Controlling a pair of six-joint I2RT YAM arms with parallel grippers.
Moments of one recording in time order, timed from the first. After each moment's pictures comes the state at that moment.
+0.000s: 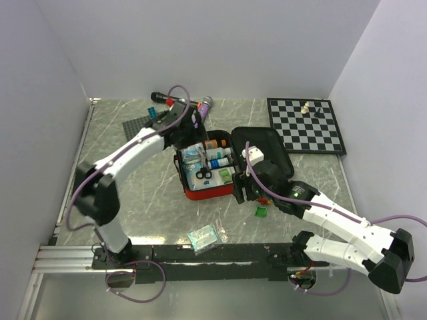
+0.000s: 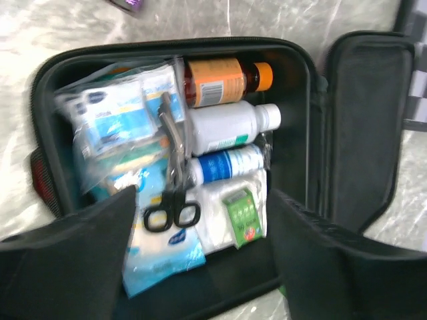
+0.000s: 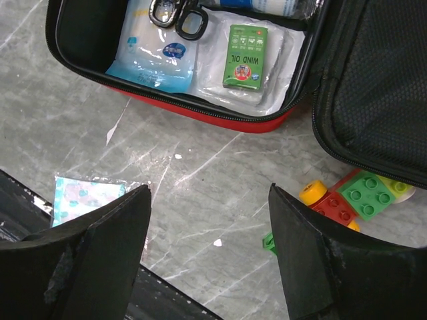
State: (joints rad) left arm -0.57 1.77 1.53 -0.61 -0.10 -0.78; right arm 0.84 0.94 0.77 -0.51 0.15 0.32
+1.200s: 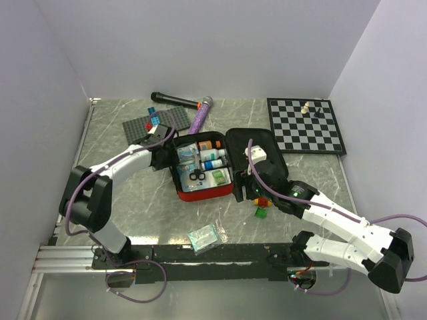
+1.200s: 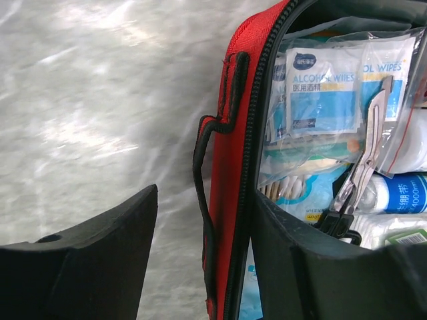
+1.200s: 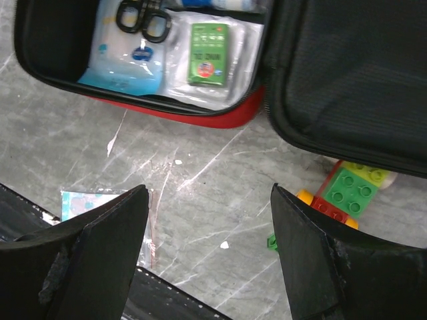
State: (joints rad) left arm -0.43 1.63 1.10 -0.51 -0.25 -0.69; right arm 0.84 0.94 0.77 -0.52 0.19 0.41
